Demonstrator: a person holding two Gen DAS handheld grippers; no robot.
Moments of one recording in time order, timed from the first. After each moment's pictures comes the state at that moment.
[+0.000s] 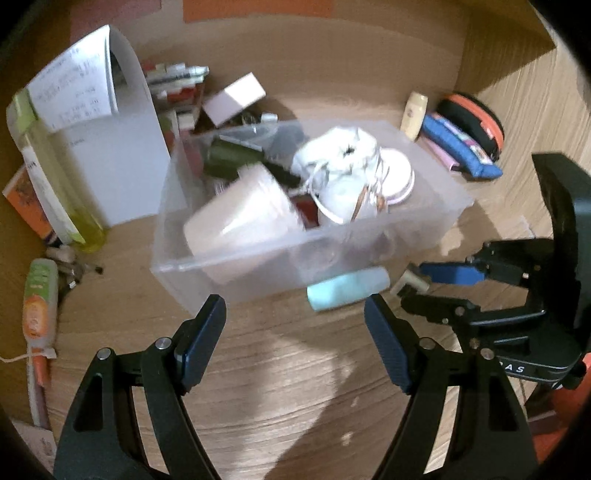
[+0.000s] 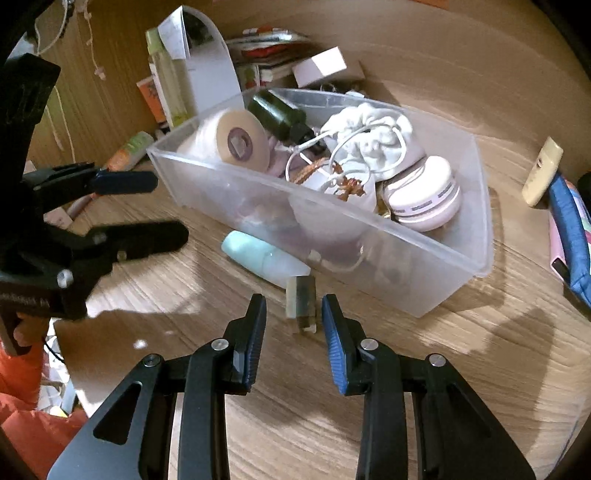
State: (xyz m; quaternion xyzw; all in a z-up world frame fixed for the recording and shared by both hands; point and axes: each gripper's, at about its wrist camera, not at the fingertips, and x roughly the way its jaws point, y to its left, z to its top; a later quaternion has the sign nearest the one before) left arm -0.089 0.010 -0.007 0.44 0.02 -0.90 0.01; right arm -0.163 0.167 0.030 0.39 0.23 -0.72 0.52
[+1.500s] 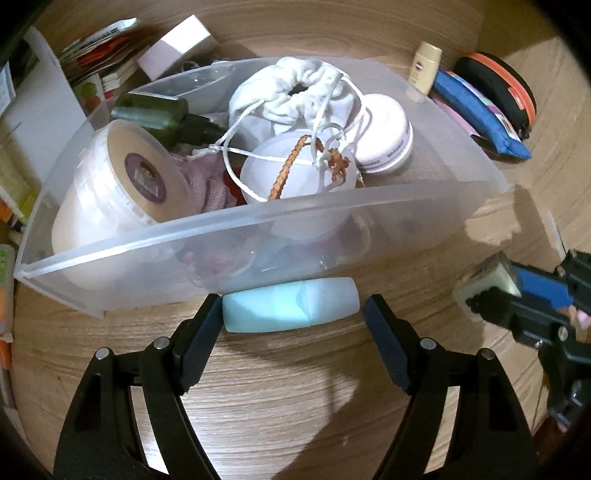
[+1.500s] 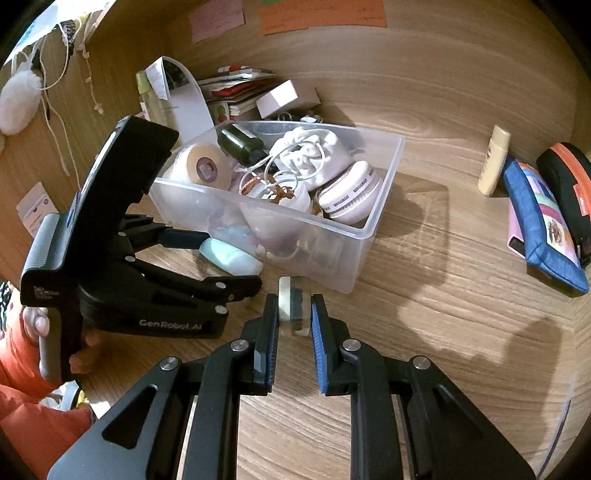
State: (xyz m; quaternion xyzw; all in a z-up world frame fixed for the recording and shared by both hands) left arm -0.141 0.064 -0.052 0.50 0.04 -0.86 0.04; right arm -0.180 0.231 0.044 0.36 0.18 -0.76 0.52
